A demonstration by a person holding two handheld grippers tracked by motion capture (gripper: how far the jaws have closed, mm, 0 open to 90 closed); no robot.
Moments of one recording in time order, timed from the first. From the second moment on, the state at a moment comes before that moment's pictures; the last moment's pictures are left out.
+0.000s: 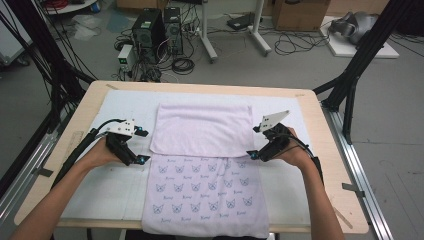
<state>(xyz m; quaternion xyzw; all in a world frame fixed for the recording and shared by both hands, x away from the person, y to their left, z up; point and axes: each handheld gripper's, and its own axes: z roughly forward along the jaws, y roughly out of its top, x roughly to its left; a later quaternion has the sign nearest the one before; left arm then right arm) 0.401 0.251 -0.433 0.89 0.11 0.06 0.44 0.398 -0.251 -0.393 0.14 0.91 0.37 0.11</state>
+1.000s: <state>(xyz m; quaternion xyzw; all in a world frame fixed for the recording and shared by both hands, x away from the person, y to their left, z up) 0.401 0.244 -0.439 0.90 0.10 0.09 0.41 0.399 -0.242 -0.417 0.07 0.95 0.30 0.09</state>
